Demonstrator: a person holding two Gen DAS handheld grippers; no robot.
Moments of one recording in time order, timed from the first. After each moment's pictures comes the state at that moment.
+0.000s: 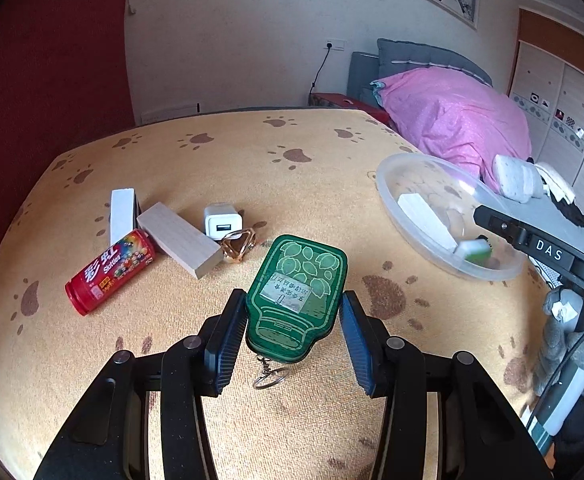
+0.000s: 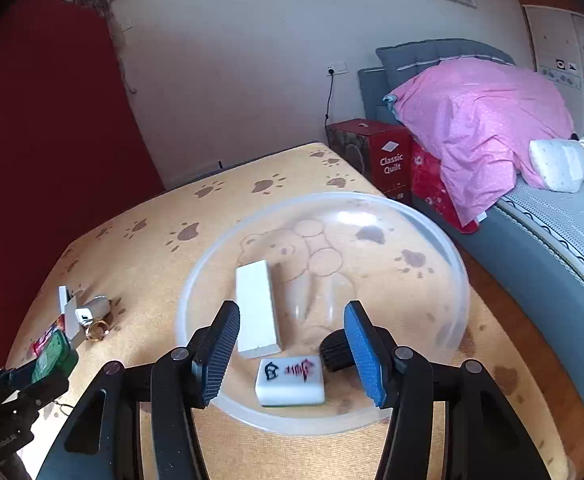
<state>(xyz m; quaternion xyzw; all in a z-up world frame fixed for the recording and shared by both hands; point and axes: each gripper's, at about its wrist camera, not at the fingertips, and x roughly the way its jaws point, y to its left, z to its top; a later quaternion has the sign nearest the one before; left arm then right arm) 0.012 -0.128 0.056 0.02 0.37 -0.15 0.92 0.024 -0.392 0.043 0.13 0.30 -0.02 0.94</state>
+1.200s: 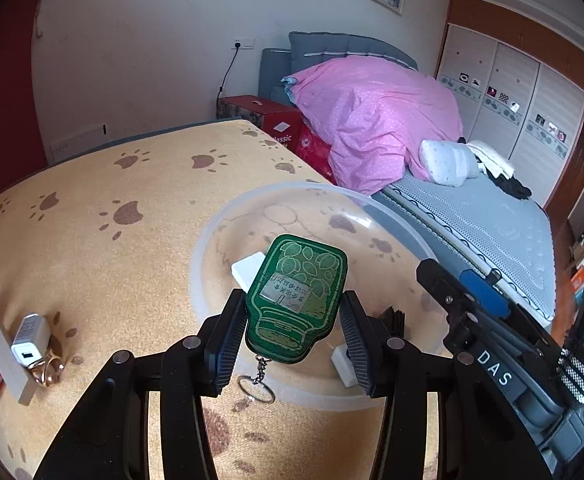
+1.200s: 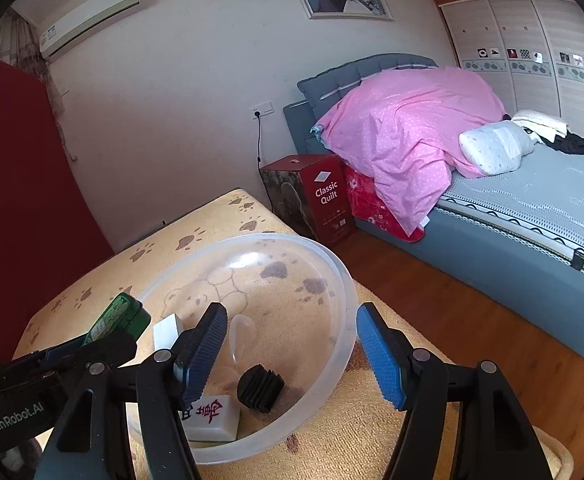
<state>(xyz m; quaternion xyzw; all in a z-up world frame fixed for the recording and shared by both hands) 0.072 -0.275 0.066 0.03 0.36 -0.29 0.89 0.008 -0.440 0.031 0.20 0.23 -0.14 0.94</state>
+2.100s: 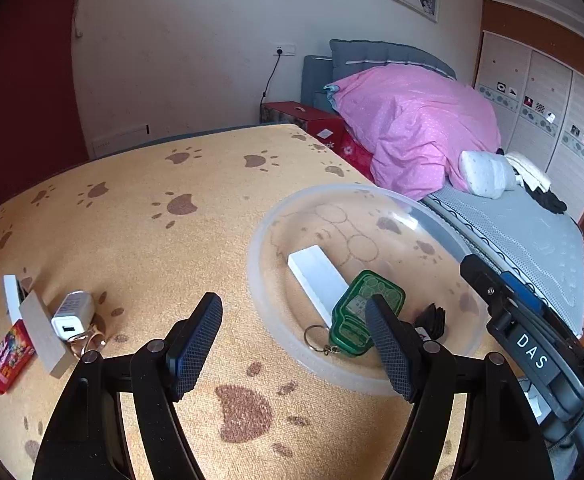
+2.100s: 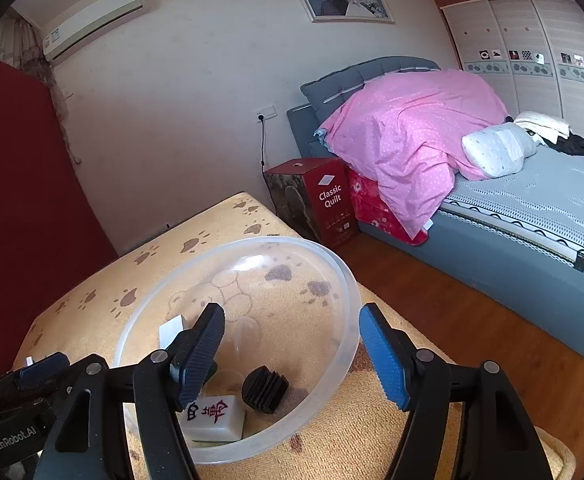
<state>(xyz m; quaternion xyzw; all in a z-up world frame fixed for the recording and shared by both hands) 0.058 -0.249 0.065 0.04 0.35 -0.20 0.92 0.001 -0.439 0.034 0.20 0.22 -0.13 0.95</state>
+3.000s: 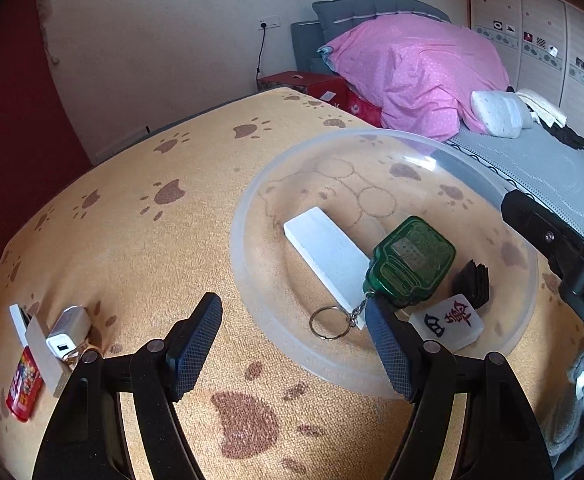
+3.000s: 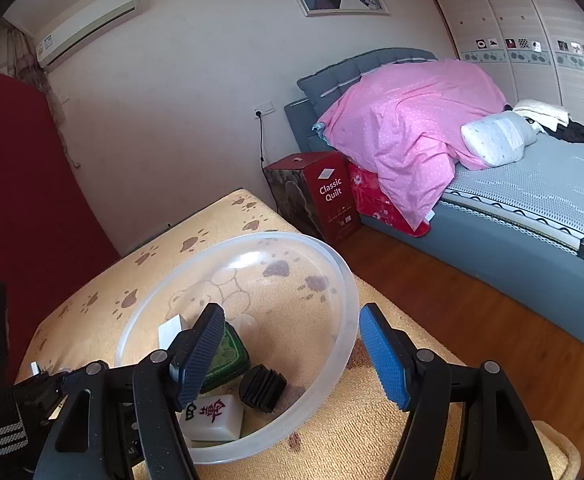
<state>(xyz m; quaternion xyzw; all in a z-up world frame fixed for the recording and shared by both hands) 0.076 -0.288 0.031 0.15 0.38 -0.18 0.90 0.002 -0.446 0.033 0.22 0.23 -0.13 0.94</state>
